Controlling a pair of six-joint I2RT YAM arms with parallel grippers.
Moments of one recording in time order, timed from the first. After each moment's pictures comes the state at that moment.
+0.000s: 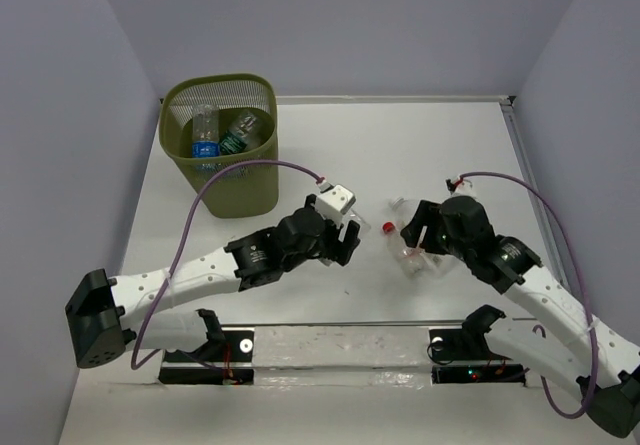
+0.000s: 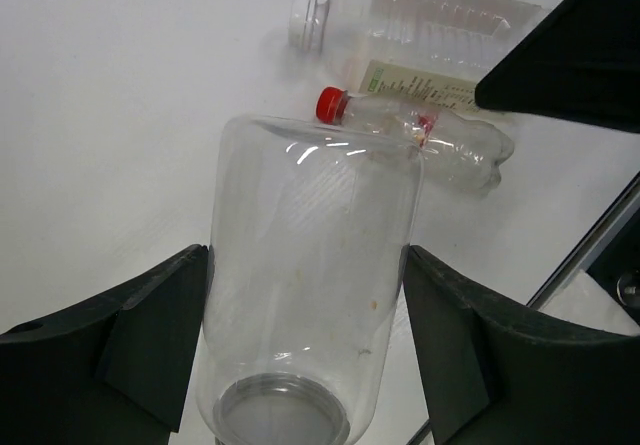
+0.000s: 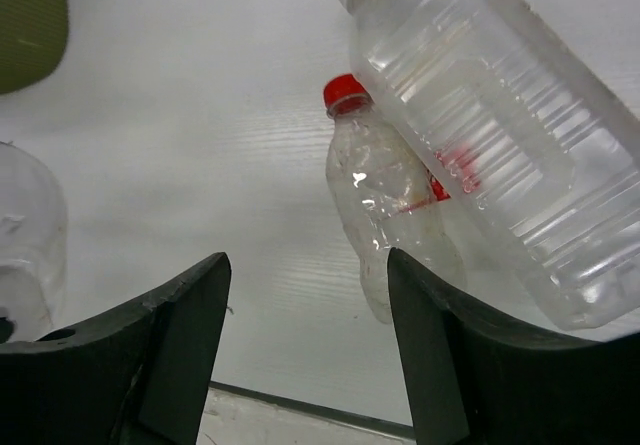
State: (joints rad) left arm -1.10 1.16 0.82 -0.10 -0.26 -0.26; right arm 0.61 0.81 0.70 -0.62 0.20 0.71
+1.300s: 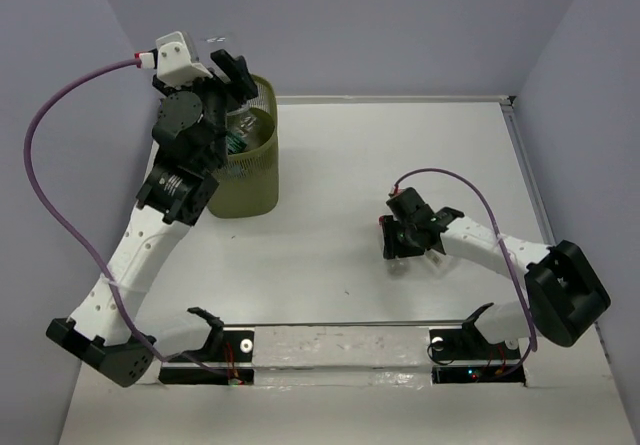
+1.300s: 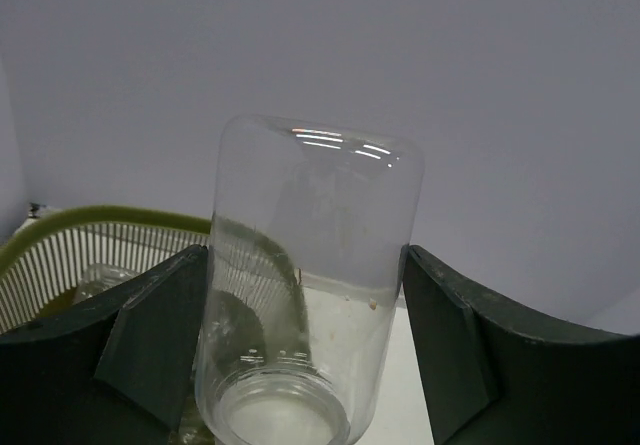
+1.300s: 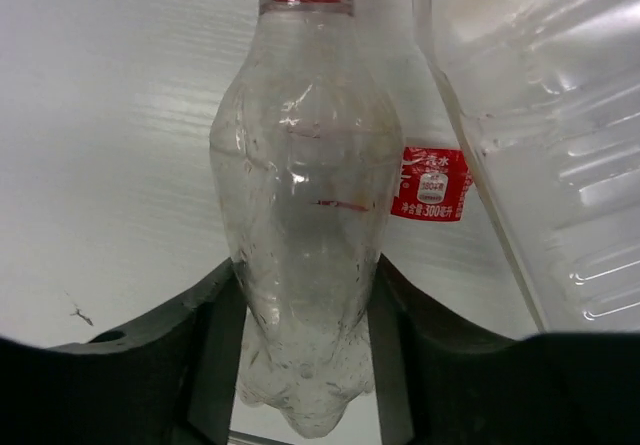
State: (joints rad) left arm -0.57 1.13 1.47 -0.10 -0.60 -0.26; right arm 0.63 1.37 0.77 -0.53 0.10 0.49
